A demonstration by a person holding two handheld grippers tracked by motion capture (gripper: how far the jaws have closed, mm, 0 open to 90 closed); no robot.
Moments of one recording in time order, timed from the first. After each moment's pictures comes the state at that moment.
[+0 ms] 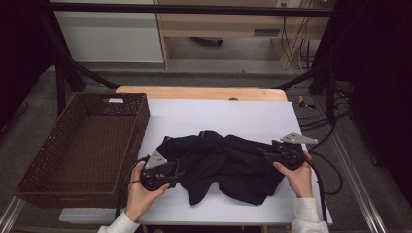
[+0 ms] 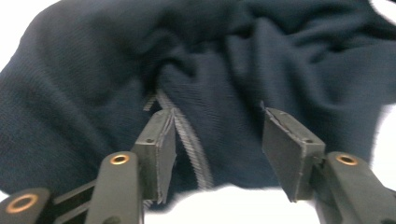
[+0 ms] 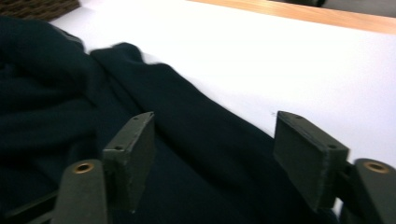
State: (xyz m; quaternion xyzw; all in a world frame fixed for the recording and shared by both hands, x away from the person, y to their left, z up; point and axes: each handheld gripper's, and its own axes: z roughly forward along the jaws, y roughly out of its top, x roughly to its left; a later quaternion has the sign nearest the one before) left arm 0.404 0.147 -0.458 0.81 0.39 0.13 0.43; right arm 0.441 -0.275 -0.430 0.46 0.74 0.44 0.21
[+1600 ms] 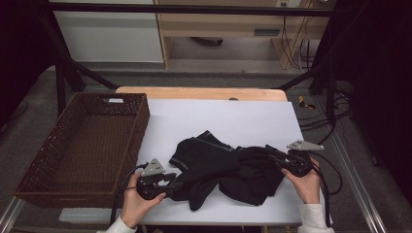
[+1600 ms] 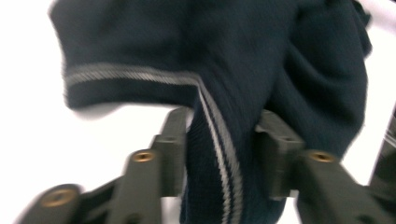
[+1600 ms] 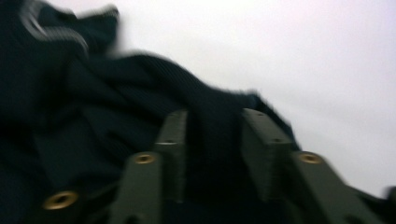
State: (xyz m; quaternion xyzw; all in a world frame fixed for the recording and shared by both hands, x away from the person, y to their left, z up) left arm 0.381 0.155 -0.451 0.82 0.35 0.08 0.43; right arm 0.424 -0.297 -0.439 0.48 0.76 0.40 0.20
